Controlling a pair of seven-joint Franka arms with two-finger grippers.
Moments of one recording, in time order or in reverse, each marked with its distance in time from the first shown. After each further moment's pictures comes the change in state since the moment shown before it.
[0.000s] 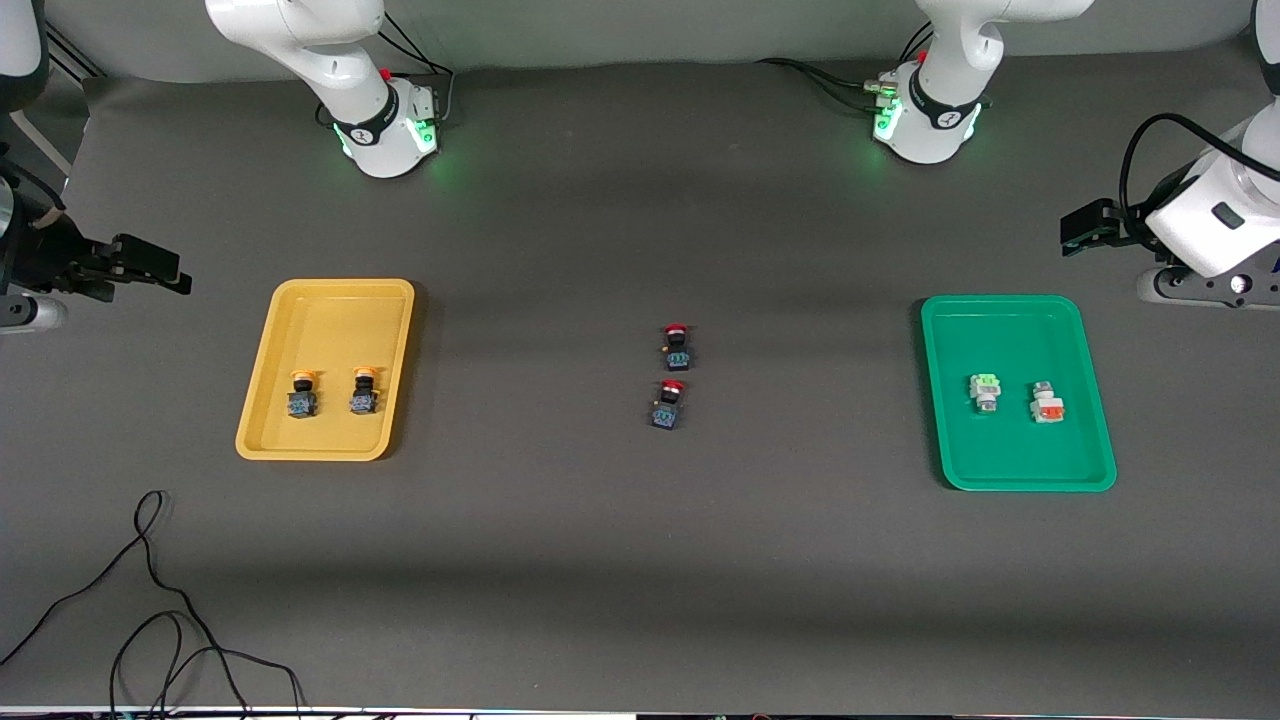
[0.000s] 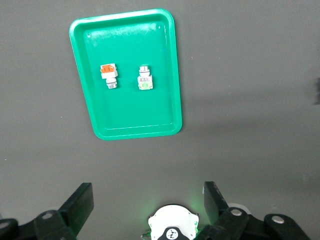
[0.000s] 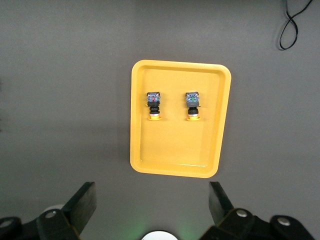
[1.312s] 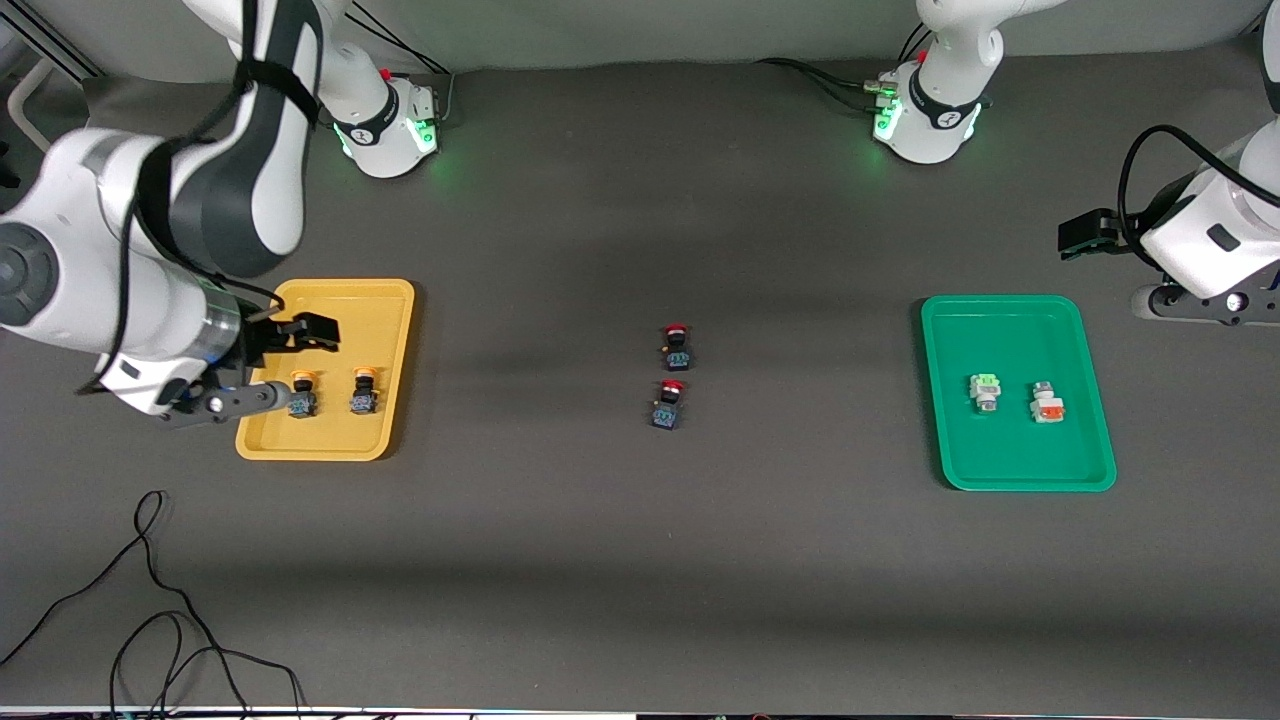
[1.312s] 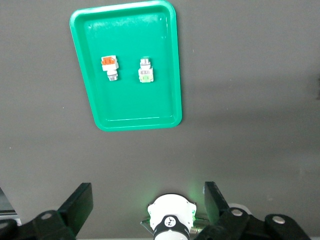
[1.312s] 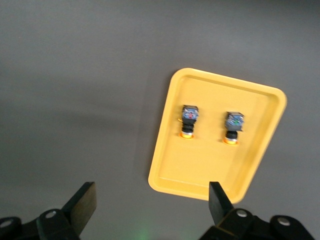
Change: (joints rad) left arm 0.388 0.099 -0.430 0.141 0.043 -0.118 -0.057; right arm 1.219 0.611 -1.318 0.120 0.456 -0.061 -0.253
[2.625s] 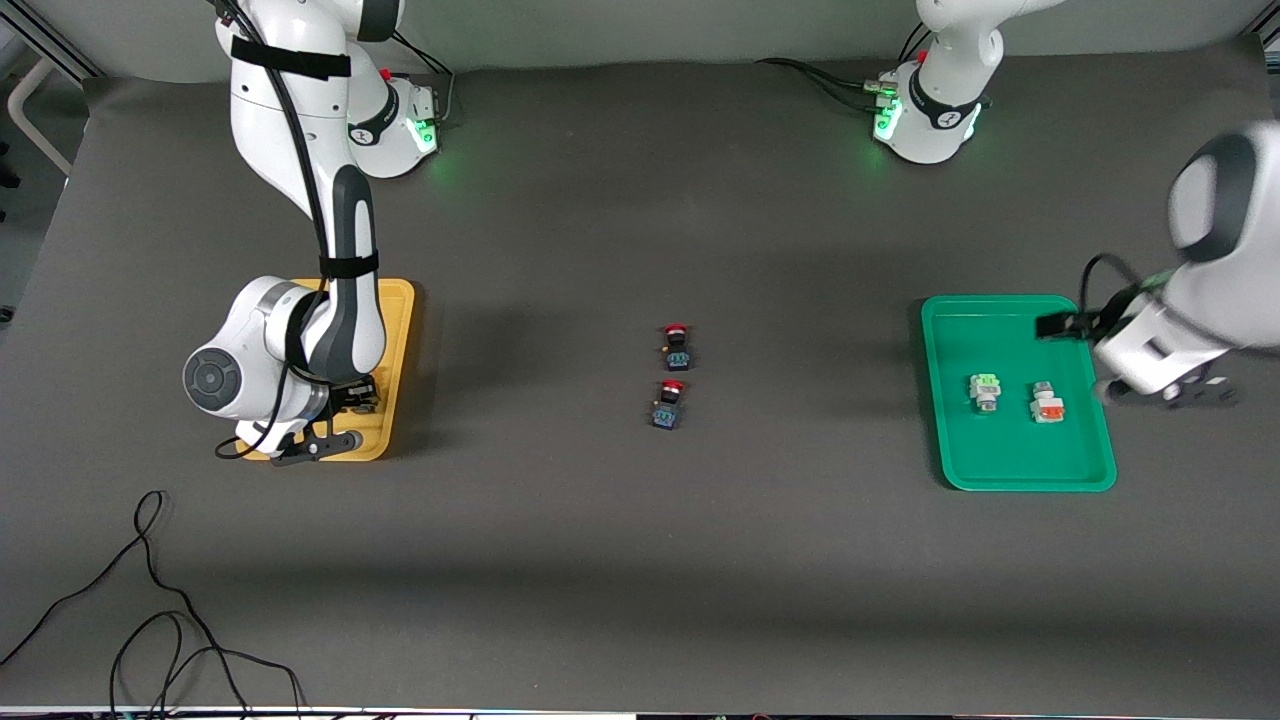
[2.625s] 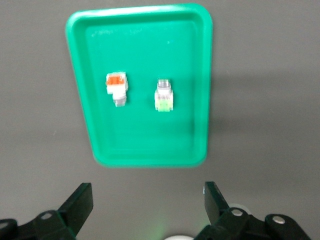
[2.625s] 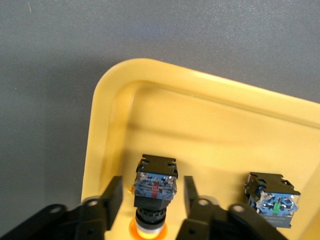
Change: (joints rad) left arm 0.023 0.037 0.057 -0.214 0.027 0.259 0.015; right arm -0.285 0.137 0.440 -0.438 0.155 0.646 -0.229
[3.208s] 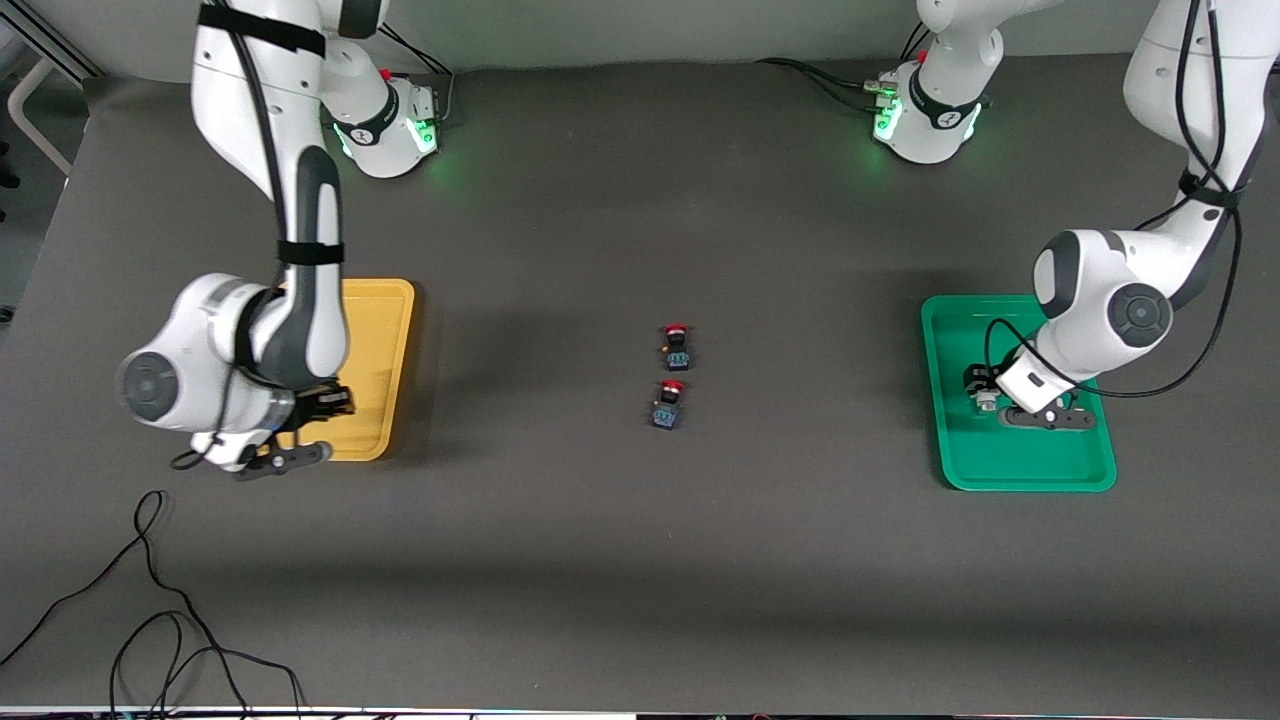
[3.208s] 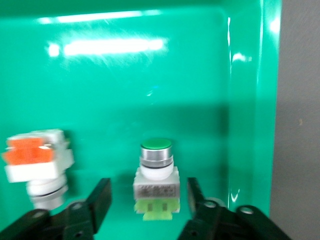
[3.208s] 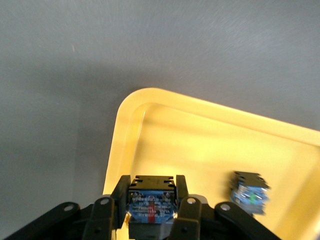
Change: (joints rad) left arm 0.015 0.215 0.084 -0.543 0.040 0.968 0.015; right arm -0.006 -0.018 -0.035 0.081 -0.012 -0.088 -0.001
